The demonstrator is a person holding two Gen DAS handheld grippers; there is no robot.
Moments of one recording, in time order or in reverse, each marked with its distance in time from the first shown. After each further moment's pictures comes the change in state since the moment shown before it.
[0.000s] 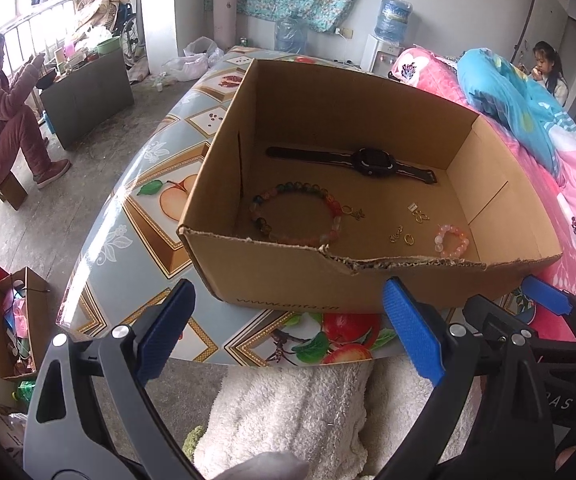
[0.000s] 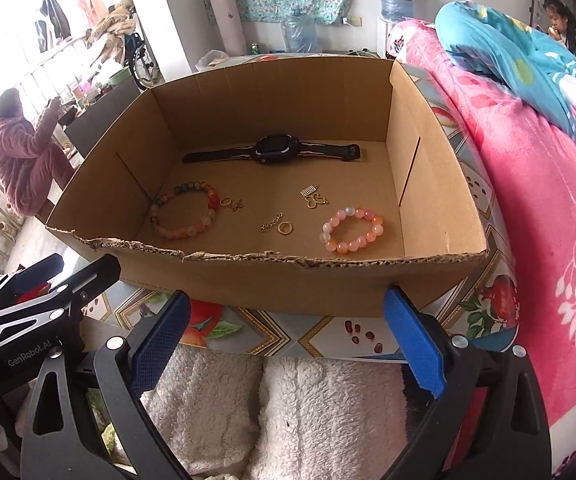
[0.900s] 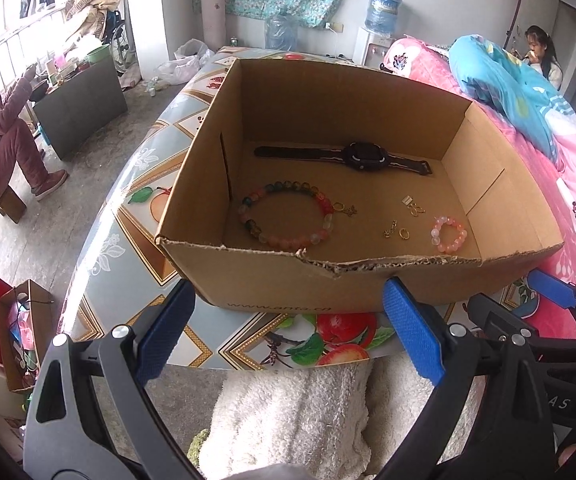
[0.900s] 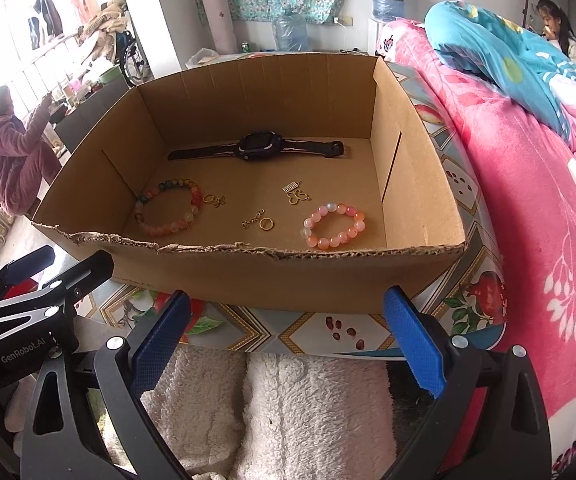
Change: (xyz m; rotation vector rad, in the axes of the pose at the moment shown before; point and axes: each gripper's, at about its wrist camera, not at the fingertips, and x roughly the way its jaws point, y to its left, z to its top) left arm 0.004 -0.013 0.004 0.051 0.007 0.008; right arm 0.001 -0.006 -0.002 -0.006 0.006 -0.044
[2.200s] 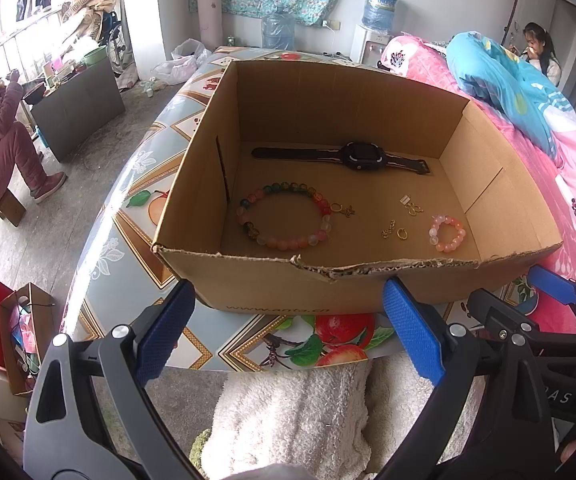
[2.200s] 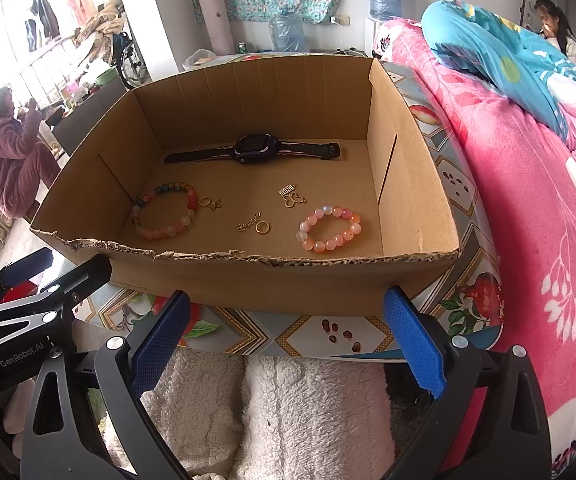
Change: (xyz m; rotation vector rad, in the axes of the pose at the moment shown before) left arm 0.001 -0.002 0.001 0.011 0.006 0.001; right arm 0.000 -0.001 0.003 0.006 0.000 -0.004
